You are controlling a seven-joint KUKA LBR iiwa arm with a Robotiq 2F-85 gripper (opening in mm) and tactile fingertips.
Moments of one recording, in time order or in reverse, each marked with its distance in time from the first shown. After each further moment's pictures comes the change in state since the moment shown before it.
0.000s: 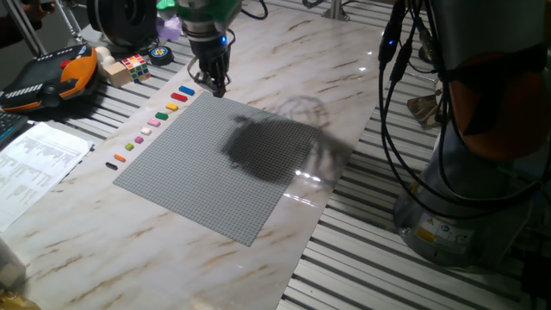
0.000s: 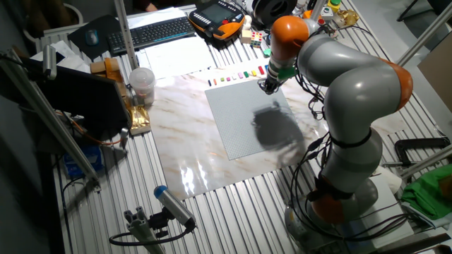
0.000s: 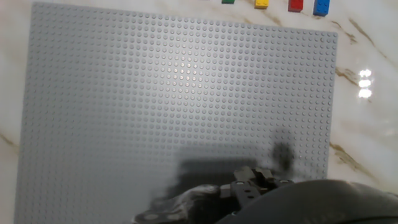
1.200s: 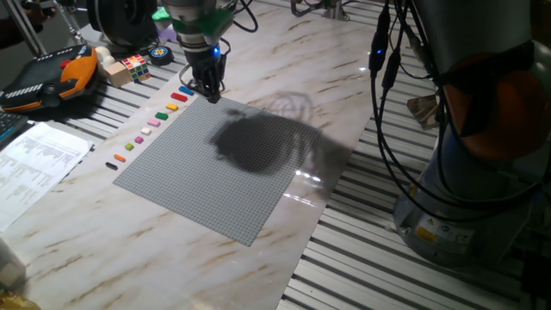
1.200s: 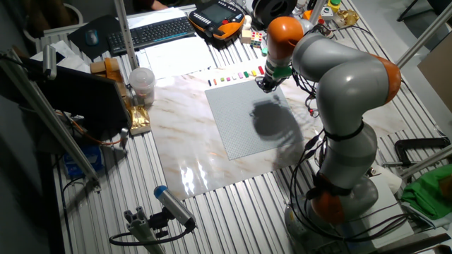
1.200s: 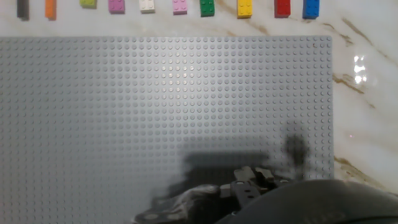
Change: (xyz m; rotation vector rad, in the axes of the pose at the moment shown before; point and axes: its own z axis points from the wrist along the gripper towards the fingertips) arm -0.025 -0.014 0.033 0.013 0.009 0.094
